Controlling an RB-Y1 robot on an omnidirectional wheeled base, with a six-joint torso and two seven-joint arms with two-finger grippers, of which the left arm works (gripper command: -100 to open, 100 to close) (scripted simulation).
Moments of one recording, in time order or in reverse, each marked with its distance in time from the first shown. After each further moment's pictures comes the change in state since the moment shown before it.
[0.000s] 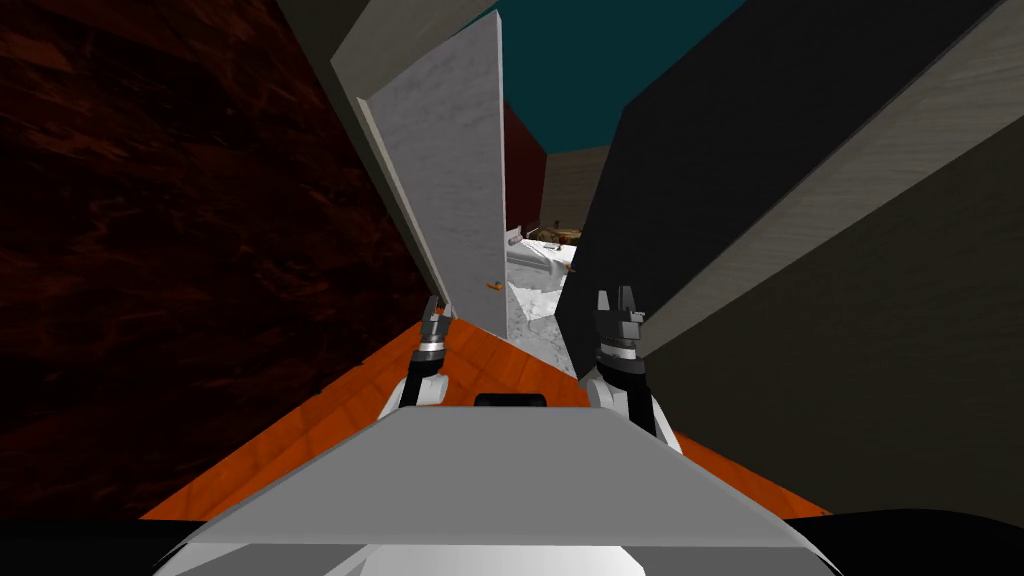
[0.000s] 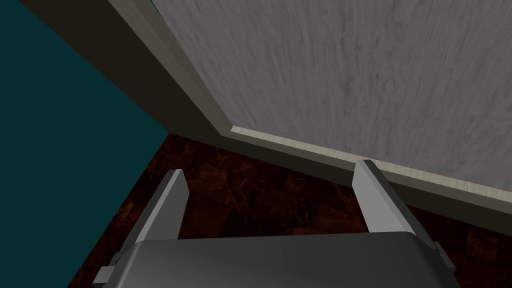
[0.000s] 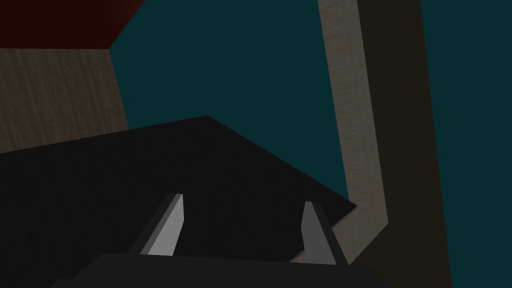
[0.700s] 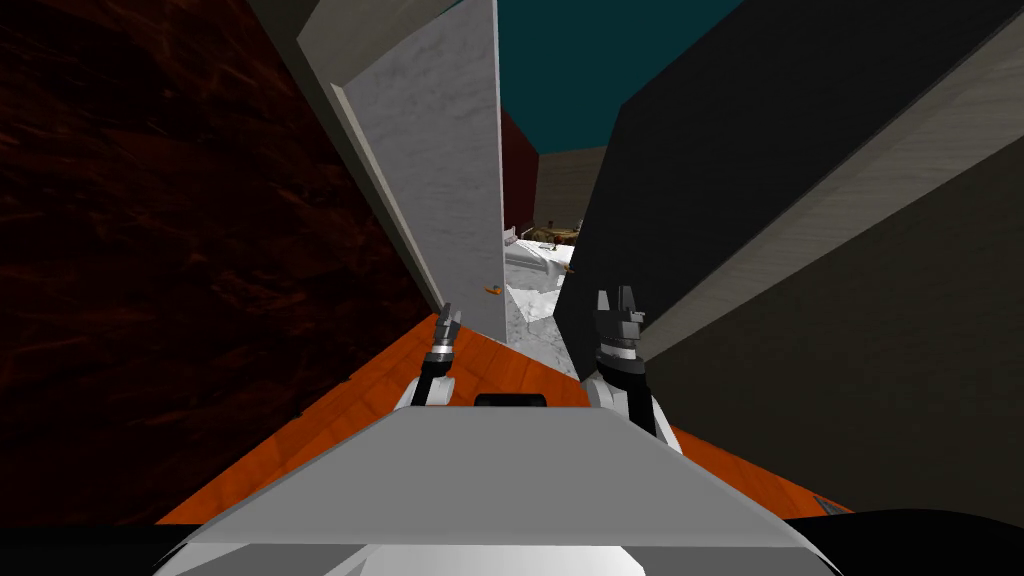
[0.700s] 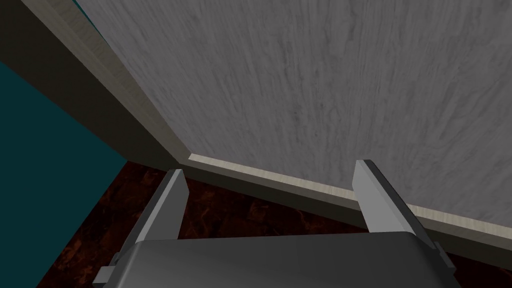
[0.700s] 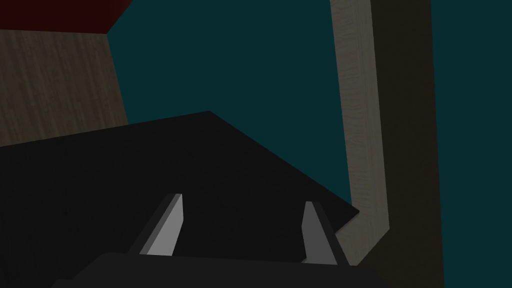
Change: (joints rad) arm -0.053 0.019 -0.037 0.178 -0.002 -0.024 -0.006
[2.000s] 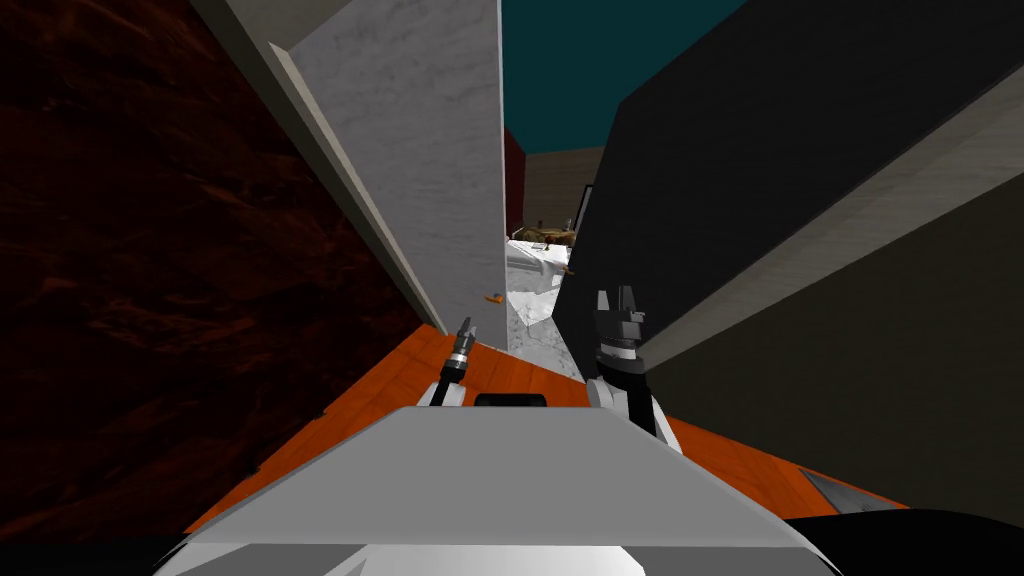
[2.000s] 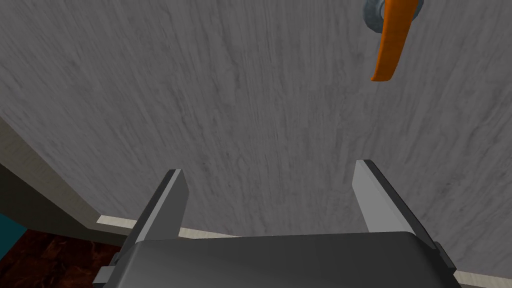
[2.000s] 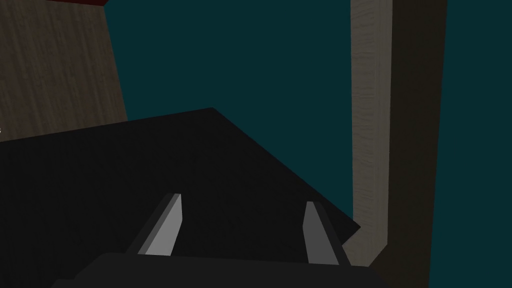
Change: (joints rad) arm -0.108 -0.001 -0.075 0.372 -0.009 -0.063 -0.023
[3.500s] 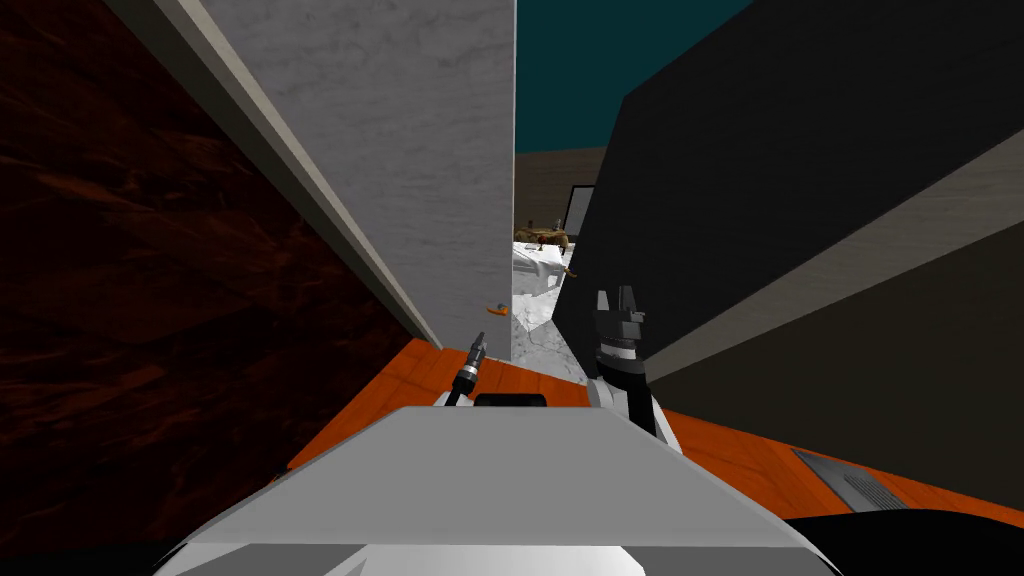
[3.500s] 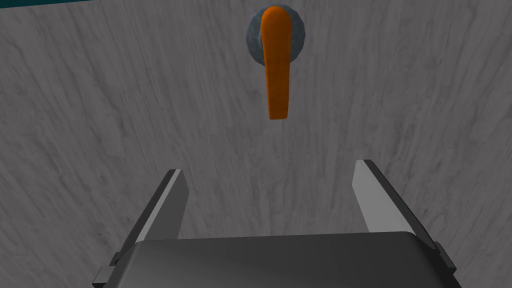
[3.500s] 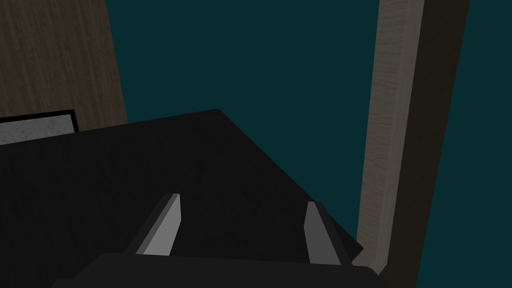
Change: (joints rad) arm -0.091 -0.021 -0.077 0.348 -0.008 -0.053 -0.018
